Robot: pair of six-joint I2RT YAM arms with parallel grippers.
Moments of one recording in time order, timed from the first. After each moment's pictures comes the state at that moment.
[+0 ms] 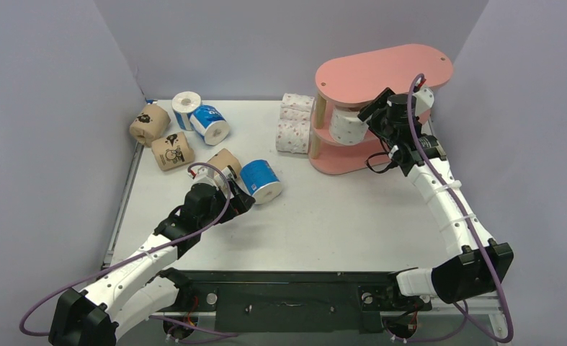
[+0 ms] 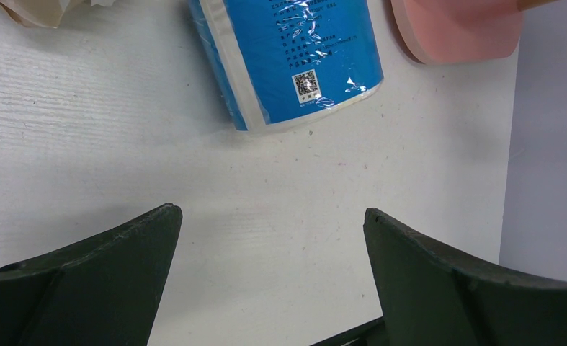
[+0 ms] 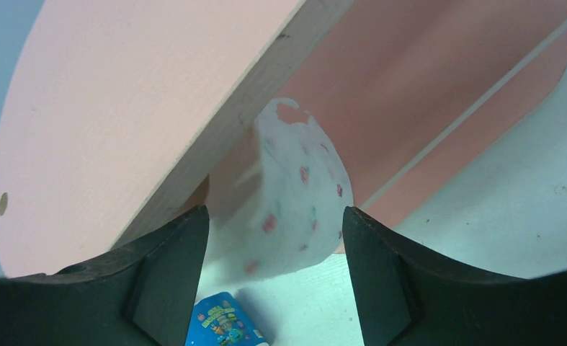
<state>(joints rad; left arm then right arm) -0.53 0.88 0.49 -0.18 -0.06 -0.88 0.24 1.35 1.38 -0.48 0.28 0.79</state>
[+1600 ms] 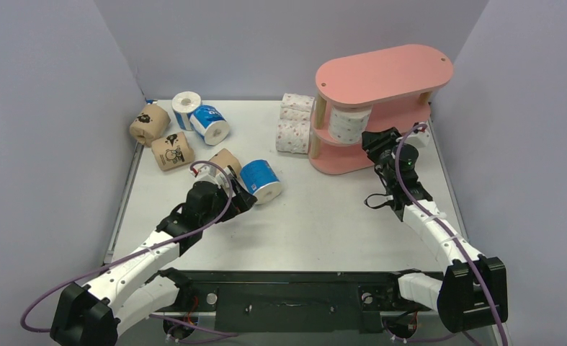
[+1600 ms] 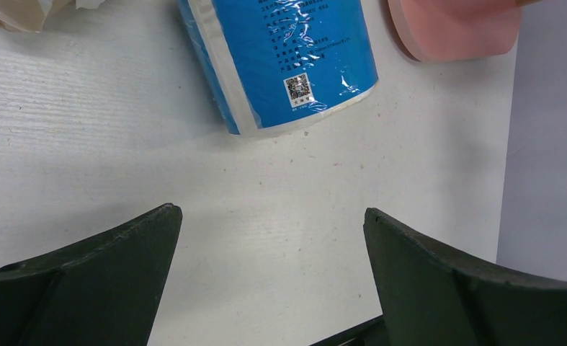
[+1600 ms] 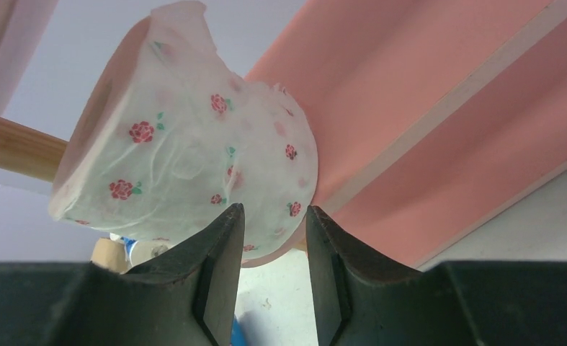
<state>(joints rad) -0.53 0.92 0.50 -0.16 -0.04 -0.88 0.18 1.14 0.70 0.30 0.14 0.80</state>
